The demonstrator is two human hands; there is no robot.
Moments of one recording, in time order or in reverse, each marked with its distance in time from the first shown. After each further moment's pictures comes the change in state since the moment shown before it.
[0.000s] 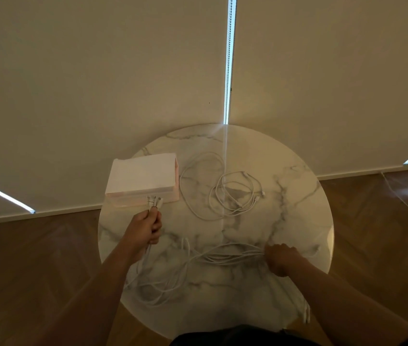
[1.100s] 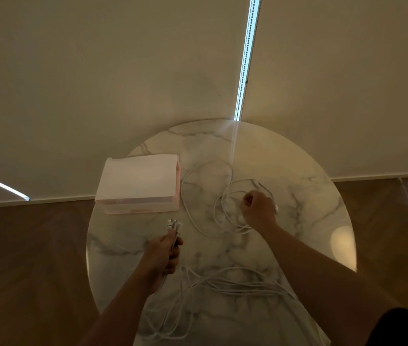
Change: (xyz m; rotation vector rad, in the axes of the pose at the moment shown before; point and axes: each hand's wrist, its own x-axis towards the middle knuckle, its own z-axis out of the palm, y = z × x) left_hand 0.038 -0.024 0.039 -0.097 -0.033 -0.222; right_hand 0.110 -0.049 -0.133 0.934 0.705 0.057
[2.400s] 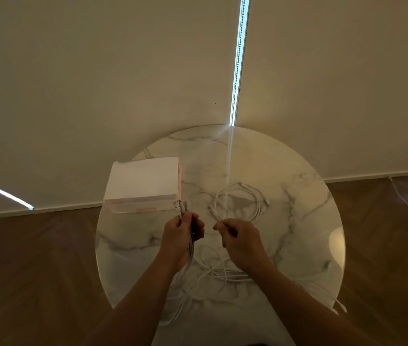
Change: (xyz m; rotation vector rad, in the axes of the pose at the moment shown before) left_hand -0.027 0.021 0.046 -0.161 0.063 0.209; right_hand -0.154 -0.063 -0.043 0.285 -0.222 -0.127
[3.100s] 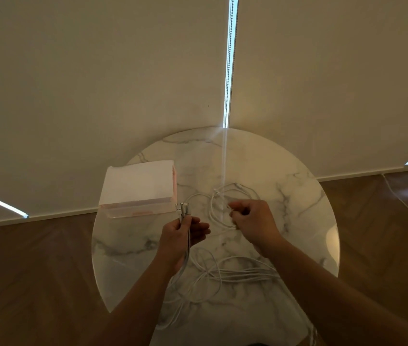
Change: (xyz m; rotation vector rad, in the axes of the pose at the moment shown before) left_hand -0.002 0.000 0.005 0.024 -0.009 -0.048; right_hand 0.026 -0.009 -0.040 0.147 0.127 0.185
